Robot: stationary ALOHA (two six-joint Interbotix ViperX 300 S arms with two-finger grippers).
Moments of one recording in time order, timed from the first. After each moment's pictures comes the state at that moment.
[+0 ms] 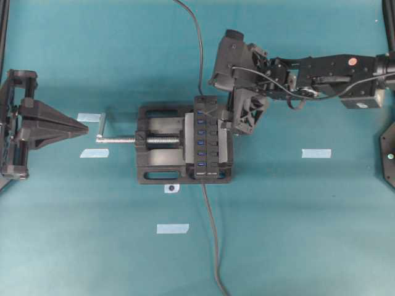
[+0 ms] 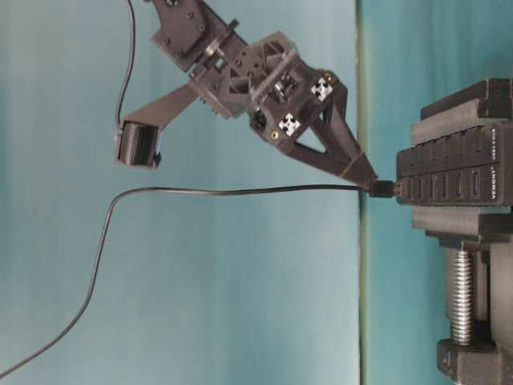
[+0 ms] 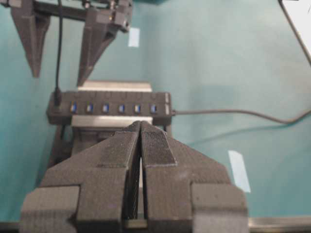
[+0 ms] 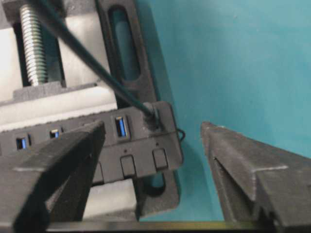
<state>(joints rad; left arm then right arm) 0.00 -0.92 1.14 0.01 0.02 -0.04 -0.23 0.04 0.59 0.02 0.12 -0.04</state>
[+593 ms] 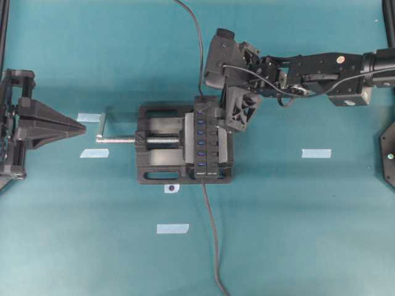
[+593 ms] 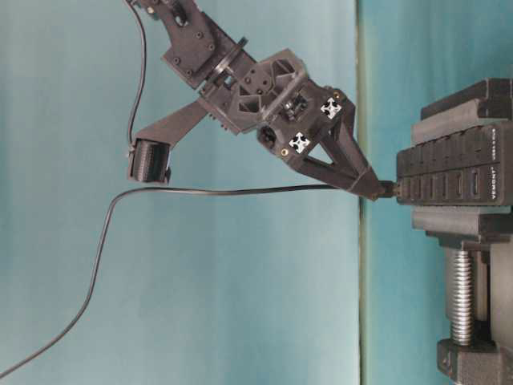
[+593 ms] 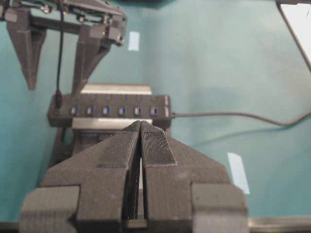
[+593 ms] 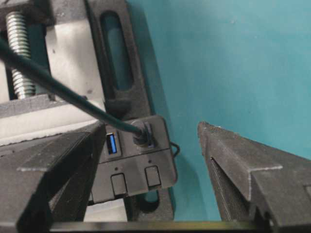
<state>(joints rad) 0.00 -0.93 1.14 0.01 0.02 -0.04 -0.24 0.08 0.56 0.02 0.12 -0.04</state>
